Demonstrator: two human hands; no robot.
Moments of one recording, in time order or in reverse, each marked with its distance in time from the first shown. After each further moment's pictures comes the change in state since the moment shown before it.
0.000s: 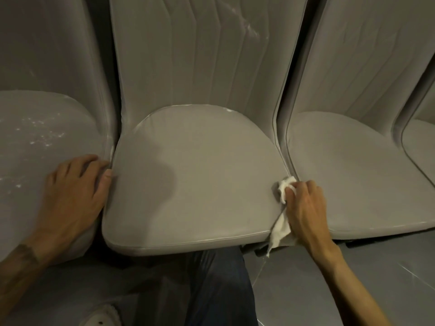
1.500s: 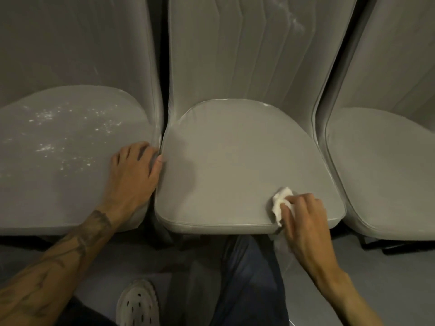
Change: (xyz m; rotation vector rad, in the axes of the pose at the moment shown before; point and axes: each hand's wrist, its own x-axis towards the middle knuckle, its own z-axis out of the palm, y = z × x) left_hand 0.001 -0.010 0.009 0.035 0.027 0.050; right_hand -0.067 -0.084 -0.010 0.202 -0.111 -0.209
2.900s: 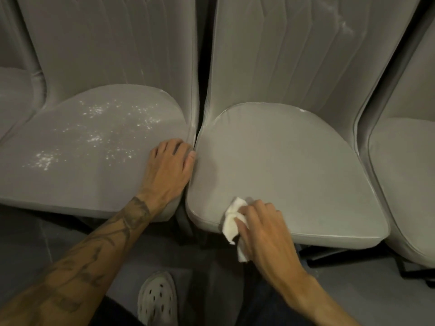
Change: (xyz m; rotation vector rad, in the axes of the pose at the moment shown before) left_hand 0.002 -0.004 -0.002 0.014 0.016 0.020; right_hand 0.008 -0.113 0.045 0.022 -0.128 -0.358
